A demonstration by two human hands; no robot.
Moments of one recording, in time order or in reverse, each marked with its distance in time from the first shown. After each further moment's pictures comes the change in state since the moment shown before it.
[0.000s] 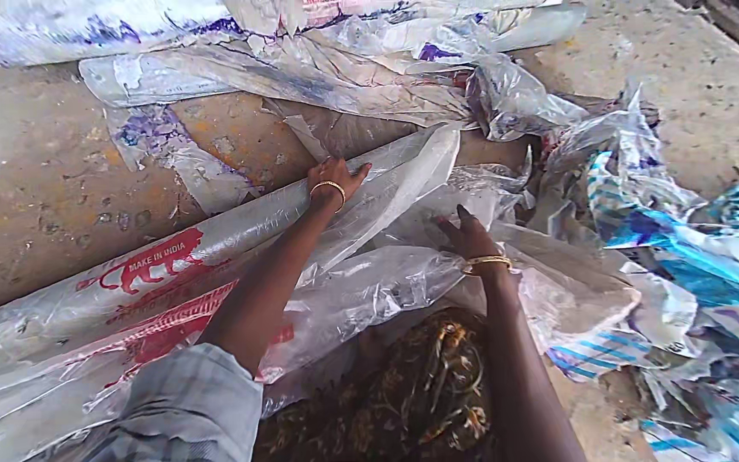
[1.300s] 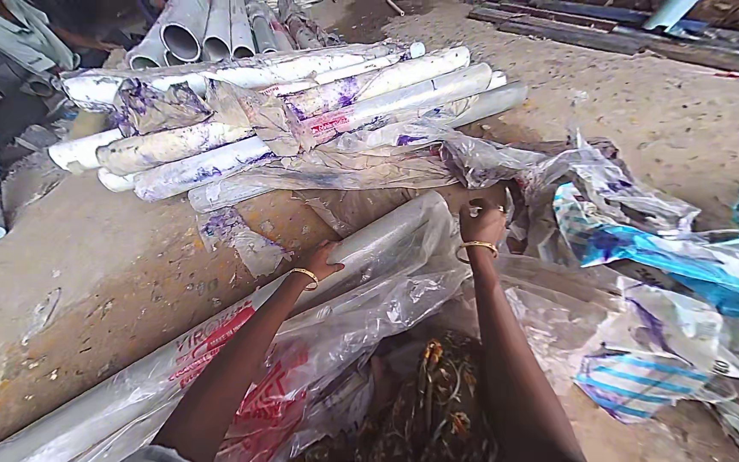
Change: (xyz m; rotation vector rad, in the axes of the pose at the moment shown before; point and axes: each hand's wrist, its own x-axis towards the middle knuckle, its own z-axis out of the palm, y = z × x) left_hand -0.068 -0.052 -0.037 0.047 -0.213 0.269; right_hand 0.024 -0.012 -0.062 0.330 0.567 -0.061
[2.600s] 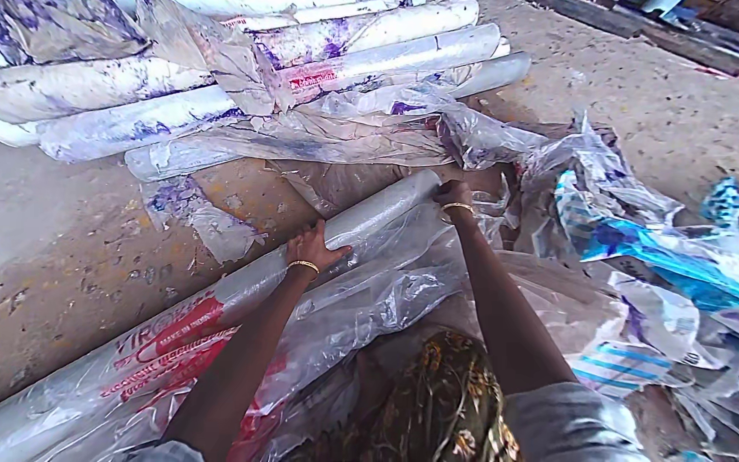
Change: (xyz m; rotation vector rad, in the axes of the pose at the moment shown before) left_hand 0.033 0.019 0.038 0.139 0.128 -0.330; right_hand 0.099 0.035 0.075 -0.248 -0.290 0.023
